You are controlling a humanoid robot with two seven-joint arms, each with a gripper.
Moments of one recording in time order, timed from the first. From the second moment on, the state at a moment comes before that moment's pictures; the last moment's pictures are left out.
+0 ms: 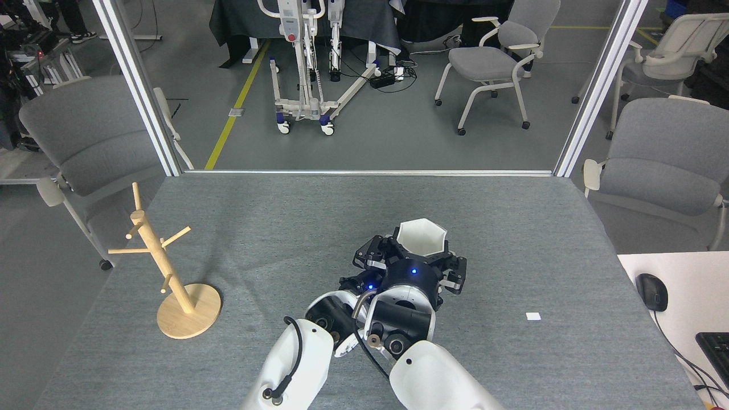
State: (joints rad) left arm -0.53 -0.15 -0.46 -1.18 -1.56 -0.36 -0.20; right arm -0.54 0.08 0.75 -1.53 1.65 1.05 0.89
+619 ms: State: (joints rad) left arm -0.55 -0.14 -0.43 -1.14 -1.49 -0.38 -0.24; right arm -0.54 0.12 0.76 -1.48 1.66 1.05 0.87
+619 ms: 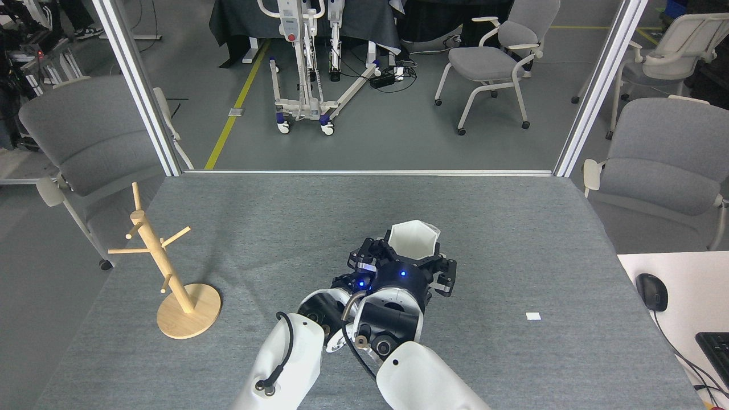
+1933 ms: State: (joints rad) left arm -0.38 -0.10 -0.41 -1.18 -1.50 -0.39 -0.20; right arm -0.54 0.11 0.30 -1.43 1.40 0.54 0.12
